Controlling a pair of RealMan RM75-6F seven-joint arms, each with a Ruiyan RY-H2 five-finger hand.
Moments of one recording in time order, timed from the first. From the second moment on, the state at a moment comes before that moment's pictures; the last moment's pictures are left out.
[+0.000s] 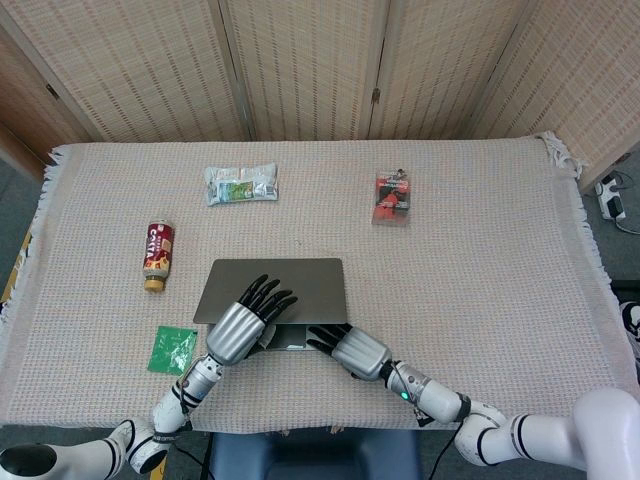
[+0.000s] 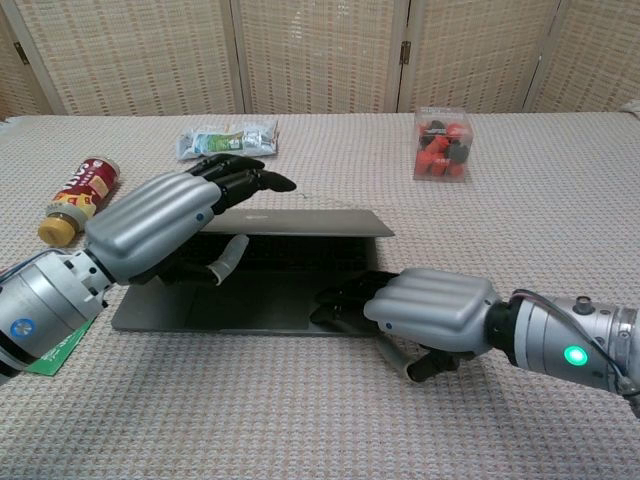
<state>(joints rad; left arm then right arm) -0.62 -1.85 -0.02 -1.04 1.71 1.37 0.02 0.73 -1.65 0.00 -1.38 -1.55 0.73 -0.24</state>
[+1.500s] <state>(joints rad) -0.69 -1.73 -0.37 -1.10 1.28 1.21 0.05 0.78 -1.68 0.02 -1.39 -1.39 0.71 -0.38</state>
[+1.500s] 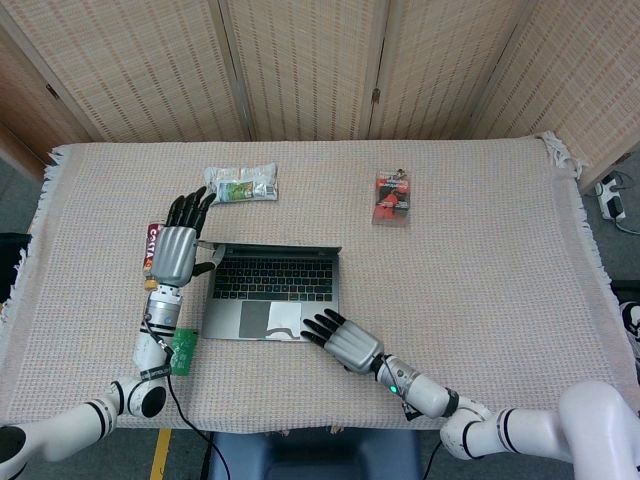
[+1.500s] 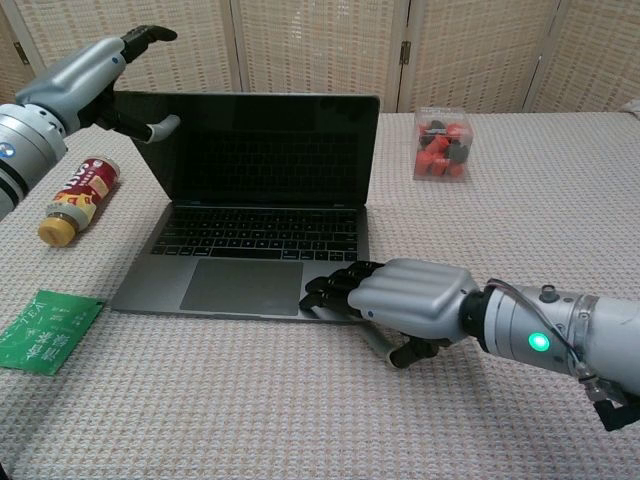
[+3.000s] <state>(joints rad) -0.85 -1.70 -0.51 -1.00 0.89 1.02 0.20 0.81 -1.68 0.01 -1.39 -1.34 0.73 -0.39</state>
